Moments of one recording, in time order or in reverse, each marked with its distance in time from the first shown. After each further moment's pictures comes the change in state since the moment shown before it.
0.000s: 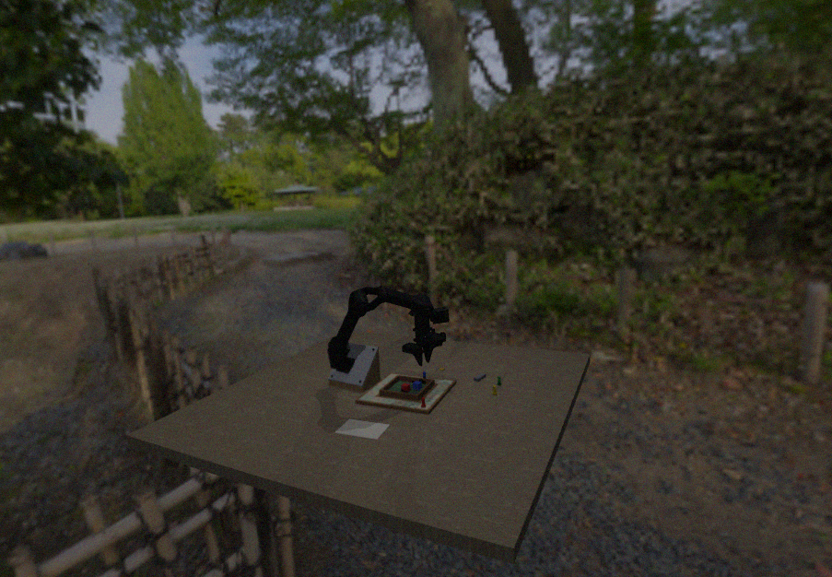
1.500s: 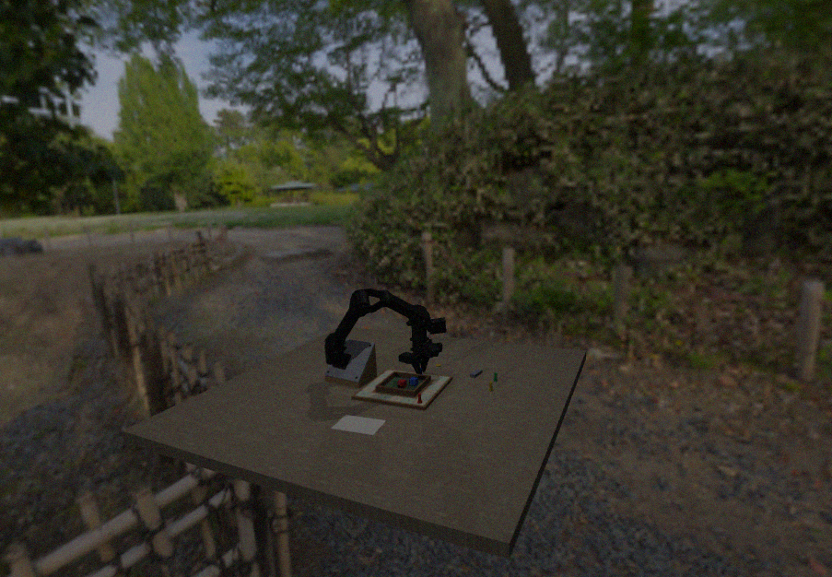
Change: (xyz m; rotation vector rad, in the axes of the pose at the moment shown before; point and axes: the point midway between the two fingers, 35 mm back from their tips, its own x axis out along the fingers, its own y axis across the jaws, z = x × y) arm 0.058 0.004 -0.006 0.053 0.006 -0.005
